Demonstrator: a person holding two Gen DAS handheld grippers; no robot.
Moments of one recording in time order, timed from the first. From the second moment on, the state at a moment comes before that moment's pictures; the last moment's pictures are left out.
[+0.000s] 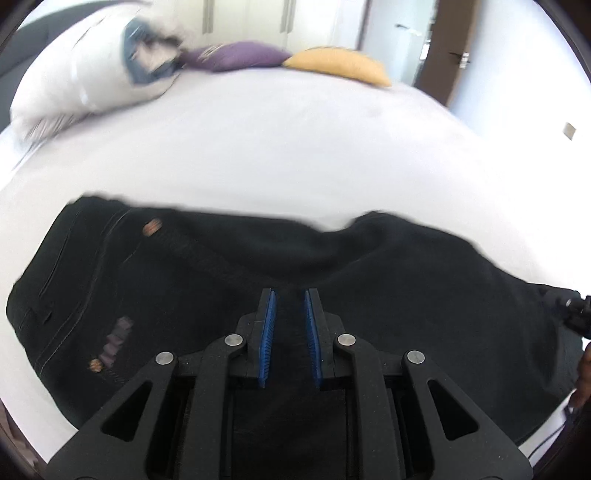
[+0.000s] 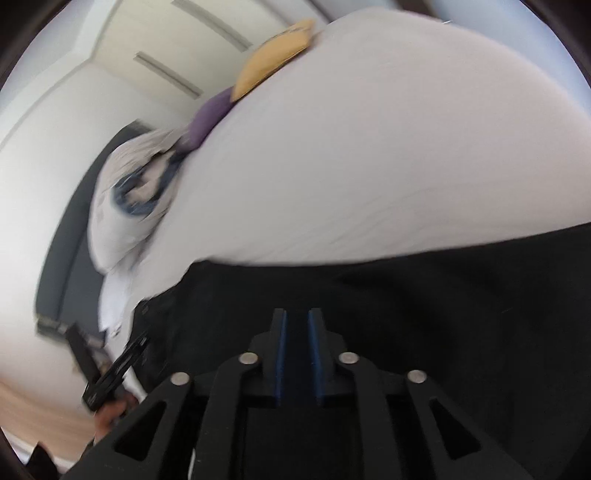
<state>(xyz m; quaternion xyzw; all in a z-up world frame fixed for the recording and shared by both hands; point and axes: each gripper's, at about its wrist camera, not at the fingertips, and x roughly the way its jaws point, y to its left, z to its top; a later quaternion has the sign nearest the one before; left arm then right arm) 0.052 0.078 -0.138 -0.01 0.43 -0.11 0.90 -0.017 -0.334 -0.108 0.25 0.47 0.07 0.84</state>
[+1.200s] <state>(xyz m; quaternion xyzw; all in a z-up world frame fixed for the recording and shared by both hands) 0.034 0.065 -0.133 0.05 0.46 -0.09 0.88 -0.235 -0.489 -0.048 0.37 0.37 -0.12 0.84</state>
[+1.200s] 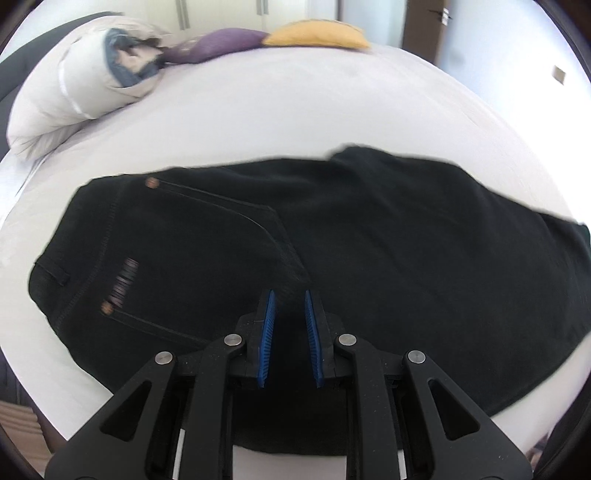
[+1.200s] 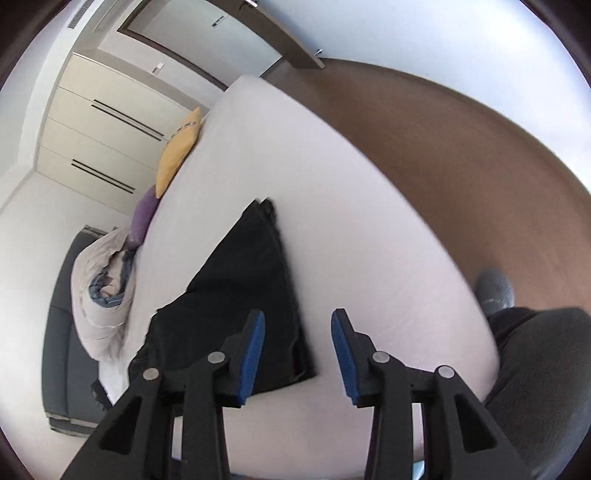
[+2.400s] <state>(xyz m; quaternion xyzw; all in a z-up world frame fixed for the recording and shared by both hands) 0.030 -0.084 -0.099 -0.02 0.50 -0.22 0.84 -0.207 -0.468 -0.115 0.55 0.25 -0.13 0.78</state>
